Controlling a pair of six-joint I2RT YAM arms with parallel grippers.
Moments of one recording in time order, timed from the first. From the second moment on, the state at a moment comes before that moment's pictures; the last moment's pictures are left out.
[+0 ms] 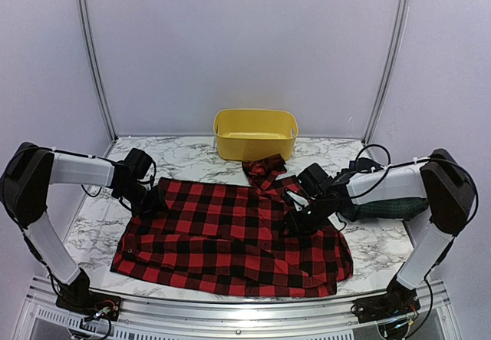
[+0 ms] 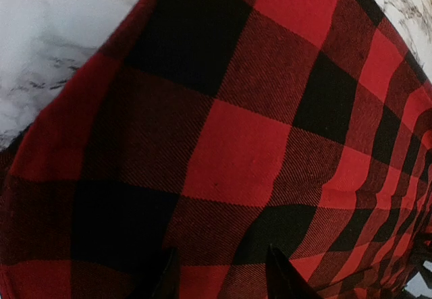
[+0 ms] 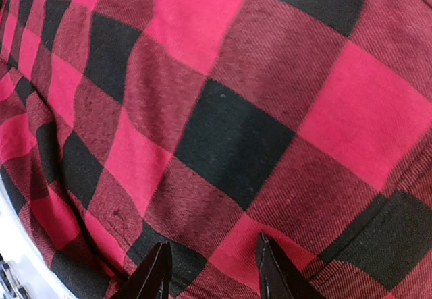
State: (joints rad) left arm -0.37 1.68 0.91 -0.44 0.21 -0.67; right arm 0.67 1.68 0.91 -0.39 -0.33 0.39
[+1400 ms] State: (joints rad) left arm -0.20 1.85 1.34 -0.60 0.13 -0.51; right arm 0.30 2.13 1.56 -0.49 -0.33 0.18
